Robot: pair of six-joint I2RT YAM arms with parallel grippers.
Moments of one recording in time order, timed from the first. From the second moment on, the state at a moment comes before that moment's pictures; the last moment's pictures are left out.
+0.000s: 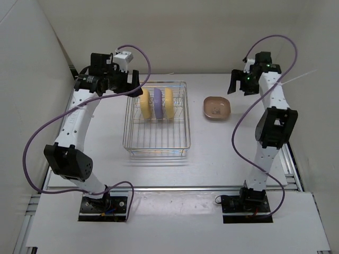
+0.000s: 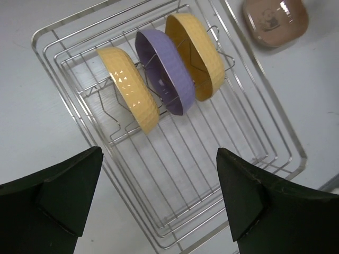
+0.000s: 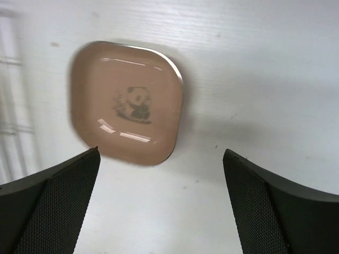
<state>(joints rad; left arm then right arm) -0.20 1.62 1.79 -0.84 0.36 0.09 -0.08 2.20 2.09 -0.98 -0.31 -0.07</state>
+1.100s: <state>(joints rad) 0.04 2.13 1.81 -0.56 1.01 -0.35 -0.07 1.53 1.69 -1.14 -0.53 -0.14</state>
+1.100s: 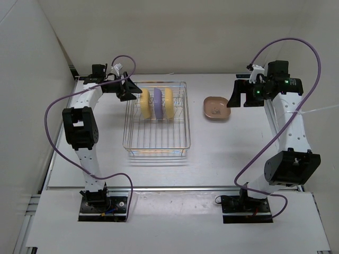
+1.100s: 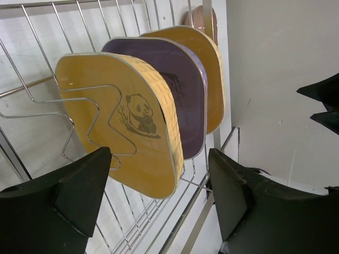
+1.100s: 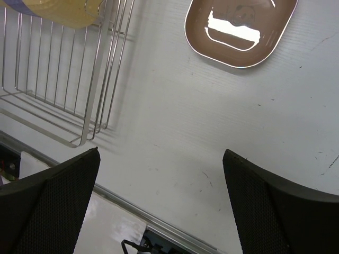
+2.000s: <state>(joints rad) -0.02 2.13 1.81 -0.51 1.03 -0.41 -0.07 1.53 1.63 -1.13 -0.57 -0.14</state>
